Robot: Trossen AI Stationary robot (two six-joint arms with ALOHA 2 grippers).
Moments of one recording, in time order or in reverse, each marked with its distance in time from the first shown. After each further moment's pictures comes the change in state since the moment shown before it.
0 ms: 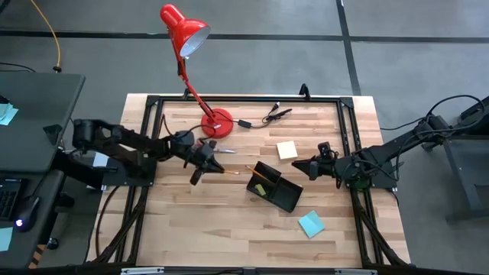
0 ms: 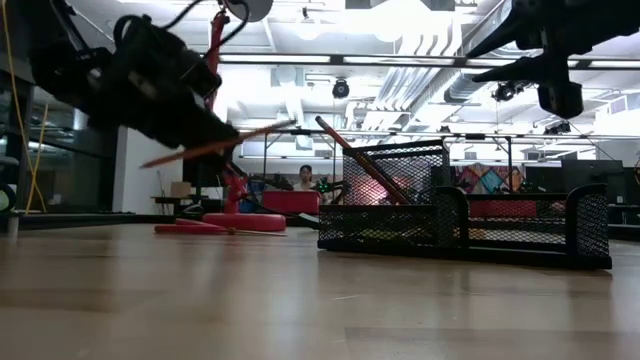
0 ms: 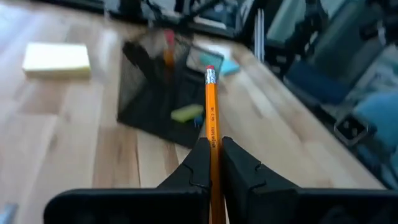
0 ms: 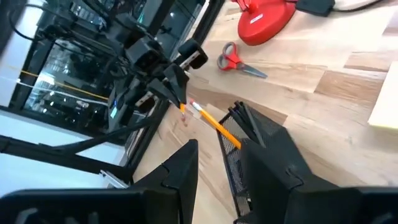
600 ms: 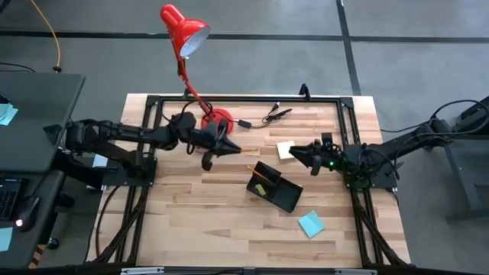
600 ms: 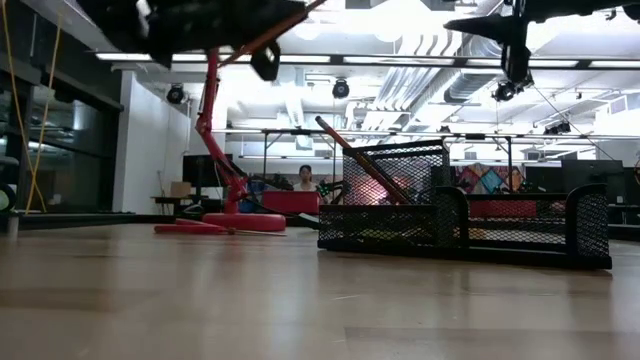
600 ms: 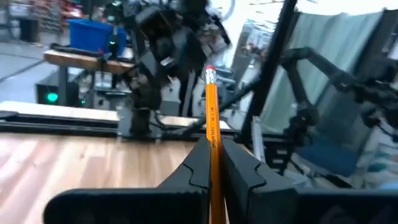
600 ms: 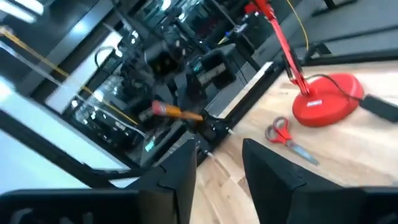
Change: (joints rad) left arm 0.002 -0.085 0.370 -0.116 -0.054 -0.102; right arm -0.100 0.013 0.000 0.394 -0.032 -0.436
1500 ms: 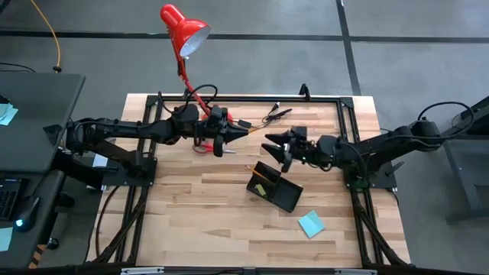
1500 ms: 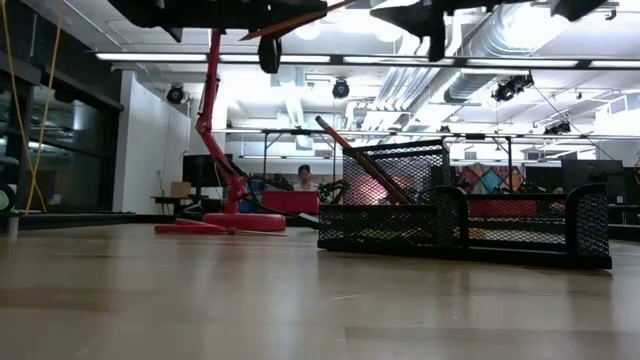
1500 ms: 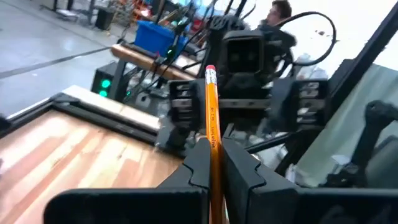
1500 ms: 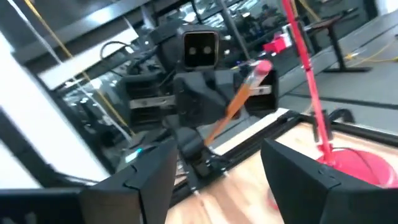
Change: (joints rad) left arm 0.000 0.004 0.172 -0.180 -0.248 -0.199; right arm -0.177 0.418 0.221 0.310 -0.165 -0.331
